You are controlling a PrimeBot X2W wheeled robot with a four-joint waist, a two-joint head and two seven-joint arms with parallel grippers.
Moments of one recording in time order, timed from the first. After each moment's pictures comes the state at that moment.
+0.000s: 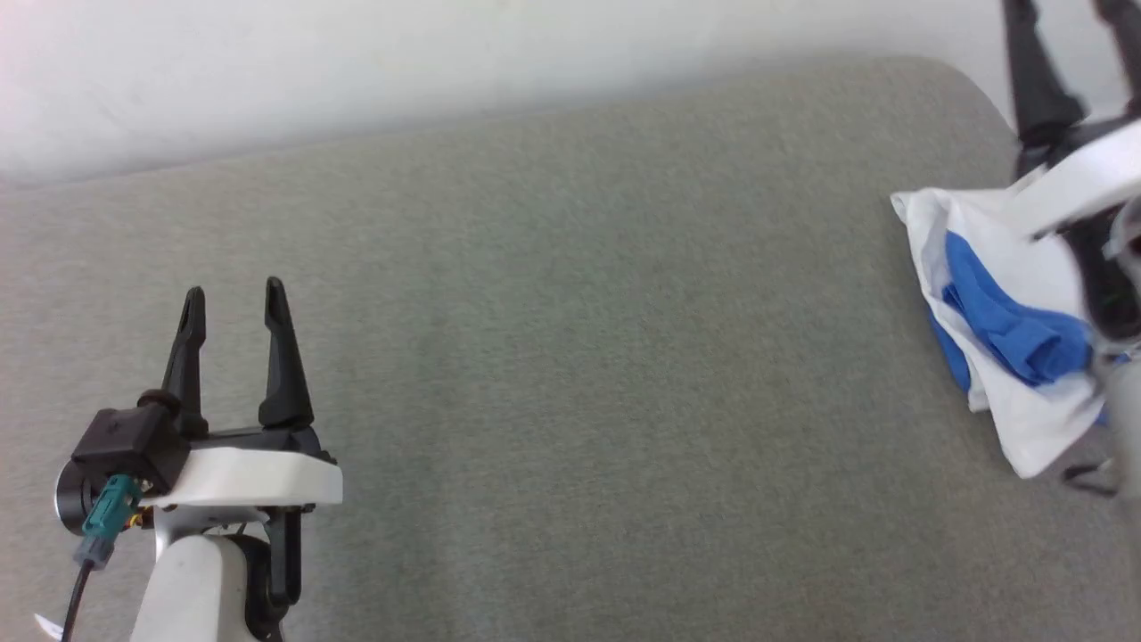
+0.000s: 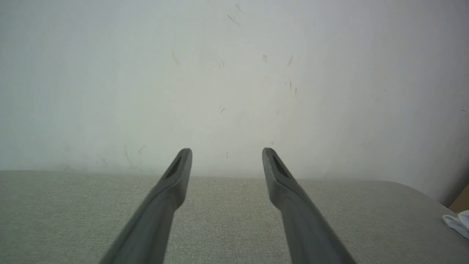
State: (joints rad) left arm -0.16 0.15 0.02 0.02 -0.27 0.05 -0.25; right arm -0.72 -0.33 0.08 0.30 0.44 0.13 -0.02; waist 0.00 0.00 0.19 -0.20
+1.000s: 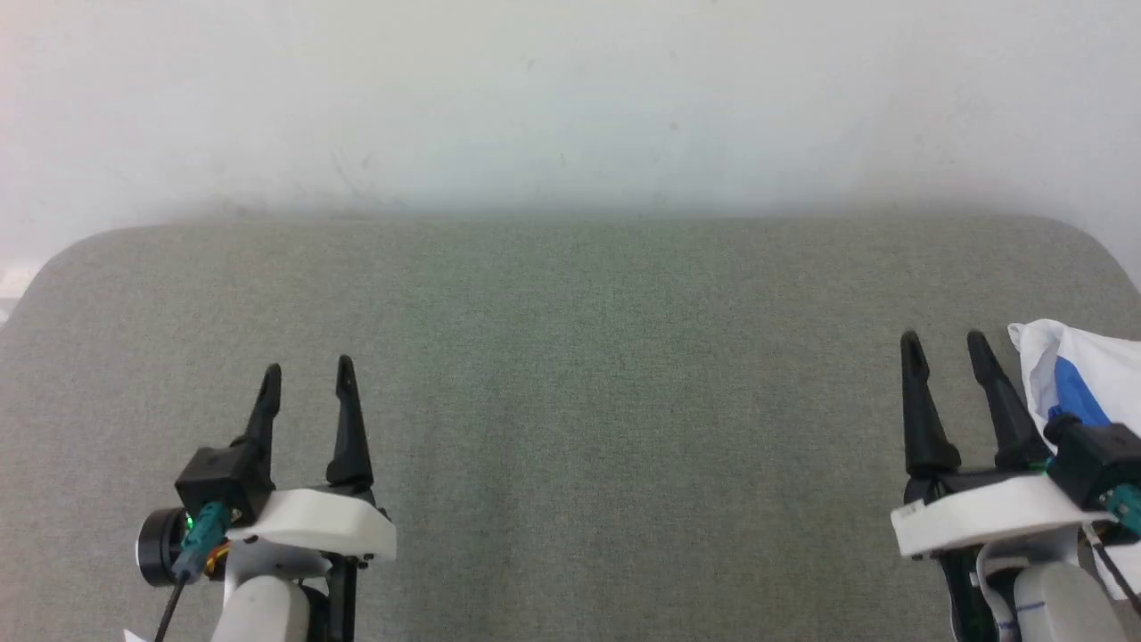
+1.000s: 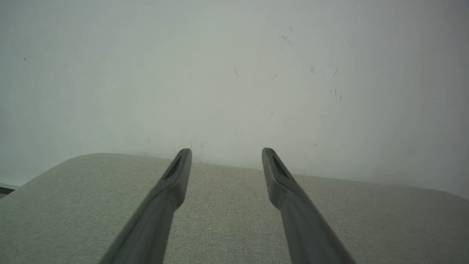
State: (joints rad) left arm -0.13 0.12 -0.05 0.18 -0.24 0.08 -0.26; right arm -0.11 -0.05 -0.05 0.14 0.25 0.13 -0.26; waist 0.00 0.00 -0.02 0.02
